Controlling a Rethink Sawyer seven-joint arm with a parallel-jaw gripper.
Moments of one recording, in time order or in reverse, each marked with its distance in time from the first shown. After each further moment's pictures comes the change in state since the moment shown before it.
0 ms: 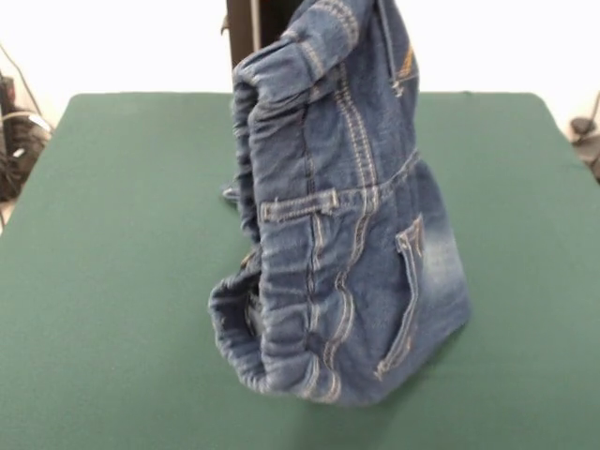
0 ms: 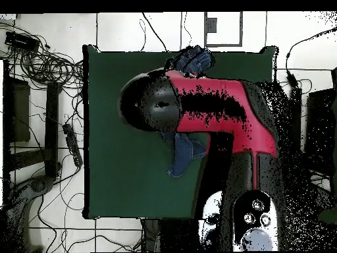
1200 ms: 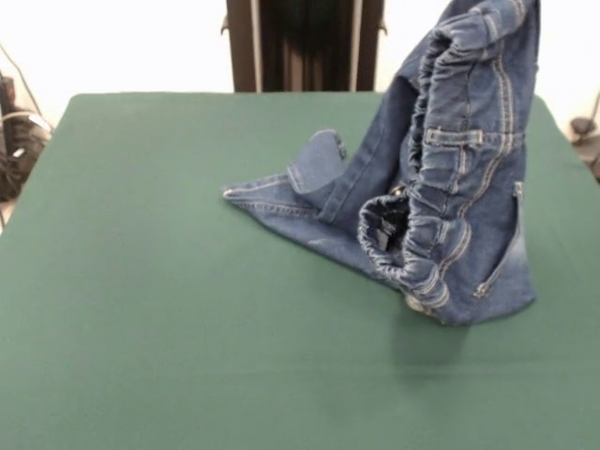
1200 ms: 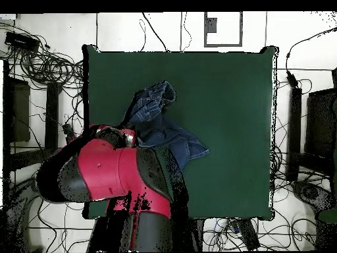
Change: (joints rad) arm 0.381 -0.053 -0.235 0.293 0.038 -0.238 0.390
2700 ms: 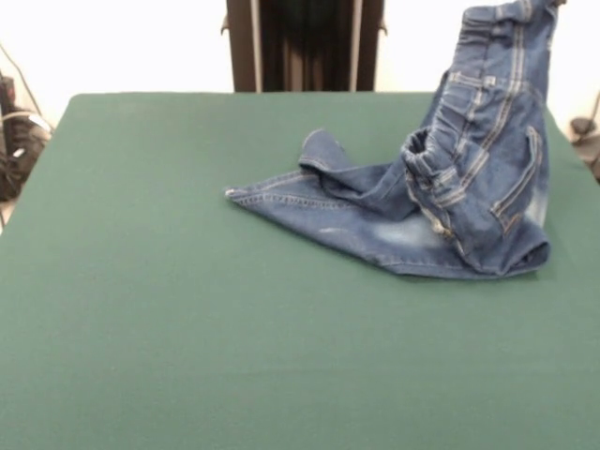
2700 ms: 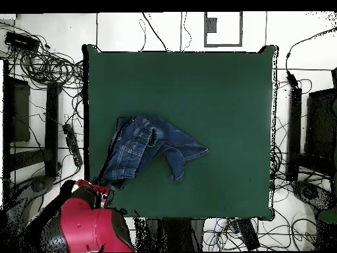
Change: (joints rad) arm 0.238 -0.011 -0.068 0.384 0.282 -0.209 0.132
